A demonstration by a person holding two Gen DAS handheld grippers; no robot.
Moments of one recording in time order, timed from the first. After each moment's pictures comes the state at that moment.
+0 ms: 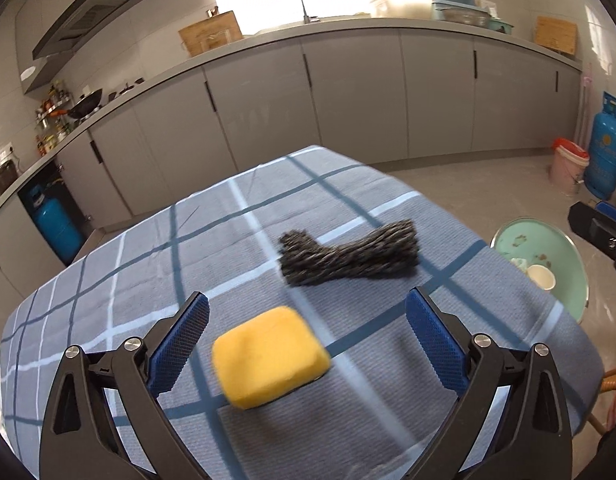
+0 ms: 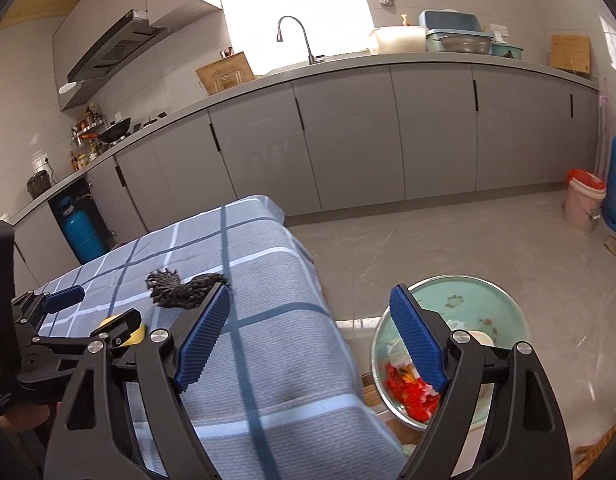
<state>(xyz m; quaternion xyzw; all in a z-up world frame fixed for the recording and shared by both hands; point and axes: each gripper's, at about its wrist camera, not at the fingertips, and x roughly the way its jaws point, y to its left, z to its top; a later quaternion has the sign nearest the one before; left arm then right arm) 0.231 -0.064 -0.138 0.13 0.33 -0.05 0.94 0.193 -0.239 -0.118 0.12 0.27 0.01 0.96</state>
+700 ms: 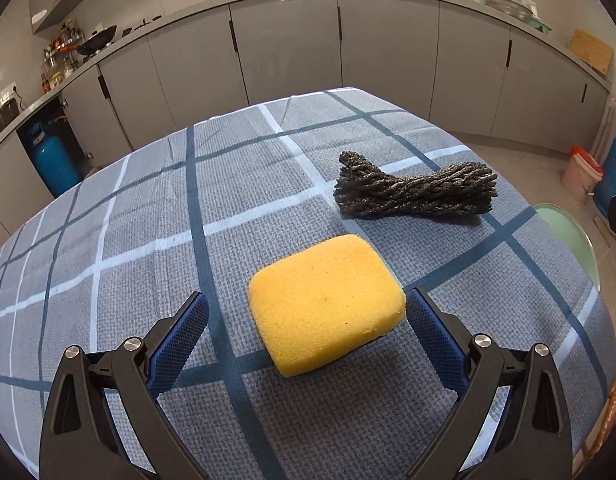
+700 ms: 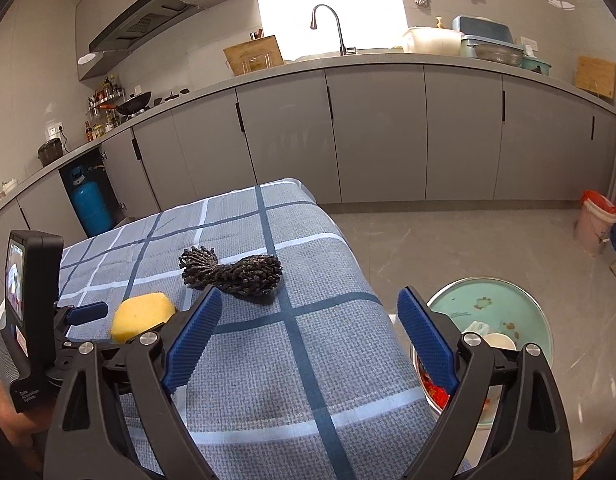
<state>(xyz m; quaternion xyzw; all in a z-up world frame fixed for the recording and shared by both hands) 0.249 -0.018 -0.179 0.07 0.40 -0.03 0.91 0.207 -0.190 -0.119 0.08 0.28 0.03 0.96</state>
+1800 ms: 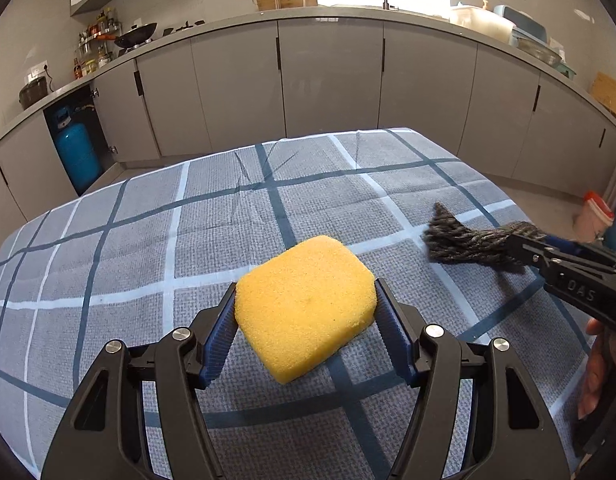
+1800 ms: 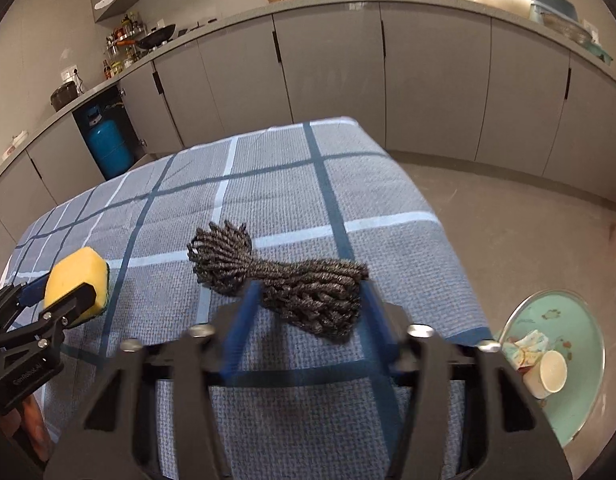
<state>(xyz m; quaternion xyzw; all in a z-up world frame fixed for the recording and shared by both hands) 0.254 0.053 -0.154 0.02 0.36 0.00 0.93 0.317 -0.127 -0.160 0.04 0.40 0.10 0.91</state>
